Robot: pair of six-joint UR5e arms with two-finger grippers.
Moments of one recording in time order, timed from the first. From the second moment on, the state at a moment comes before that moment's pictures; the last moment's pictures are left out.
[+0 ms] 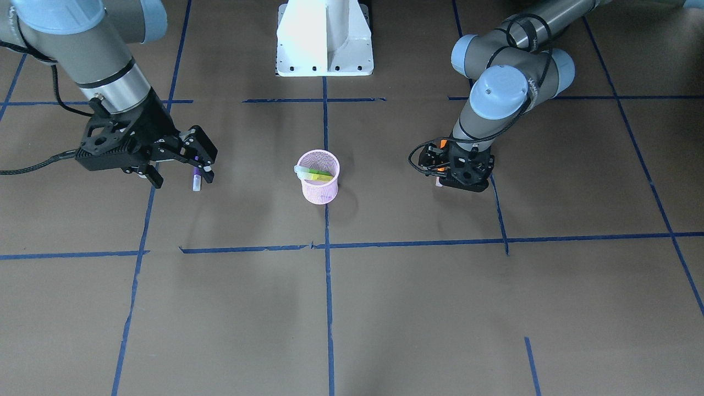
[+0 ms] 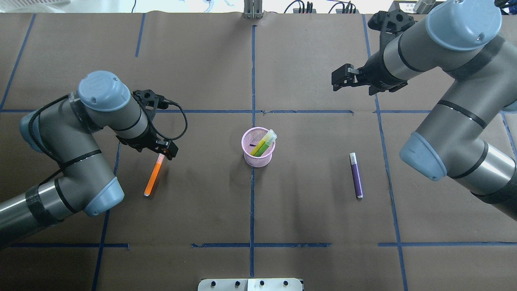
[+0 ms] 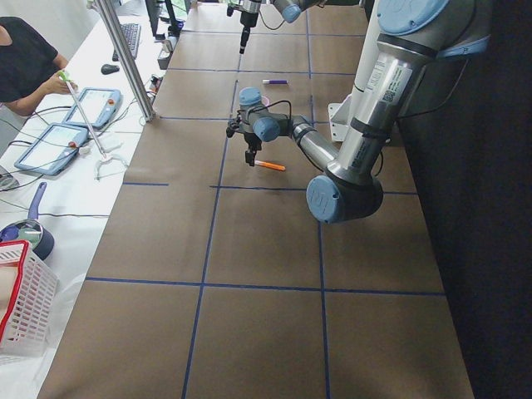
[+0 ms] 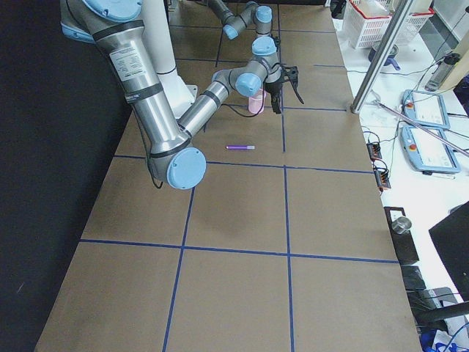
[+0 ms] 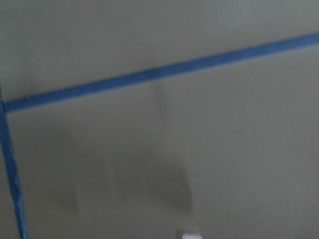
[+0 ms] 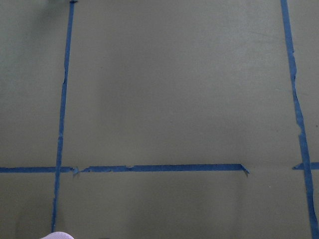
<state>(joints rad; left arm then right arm) -0.66 -2.00 -1.65 -1.70 -2.08 -0.79 0.86 -1.14 1.90 -1.44 2.03 1.09</state>
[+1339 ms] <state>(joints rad) -0.64 -2.01 -1.67 -1.60 -2.12 -0.74 0.87 -1.16 1.90 -1.44 2.04 1.09</state>
